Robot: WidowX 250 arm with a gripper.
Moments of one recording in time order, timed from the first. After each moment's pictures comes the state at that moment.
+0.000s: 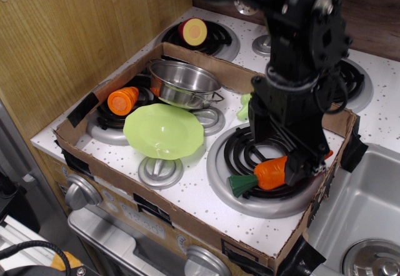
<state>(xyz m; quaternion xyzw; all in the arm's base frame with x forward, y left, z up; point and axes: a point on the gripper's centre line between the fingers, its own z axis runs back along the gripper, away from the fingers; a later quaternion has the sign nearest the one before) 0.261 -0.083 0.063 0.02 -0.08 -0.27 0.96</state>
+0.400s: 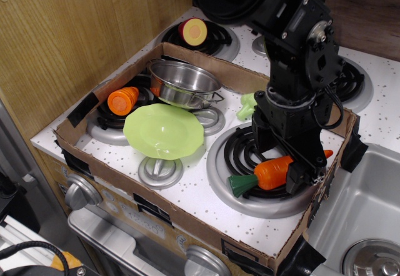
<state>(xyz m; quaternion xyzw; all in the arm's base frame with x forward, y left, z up) 0.270 -0.084 0.040 0.01 -0.09 -0.27 0.96</state>
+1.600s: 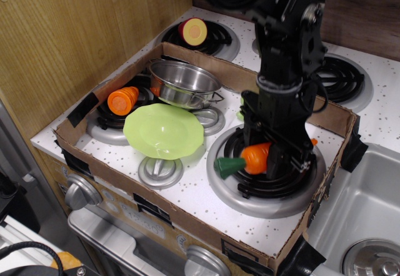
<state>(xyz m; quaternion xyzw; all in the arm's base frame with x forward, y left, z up) 0.274 -0.066 0.035 0.00 -0.01 -0.25 0.97</state>
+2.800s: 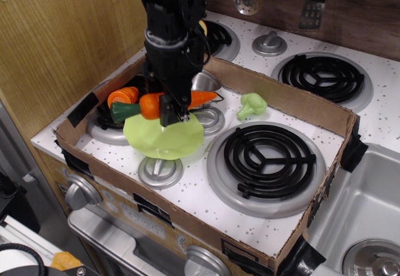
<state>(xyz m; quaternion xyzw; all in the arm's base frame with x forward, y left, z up) 0.267 0.059 0.057 0.10 -0.03 -0.27 0.96</state>
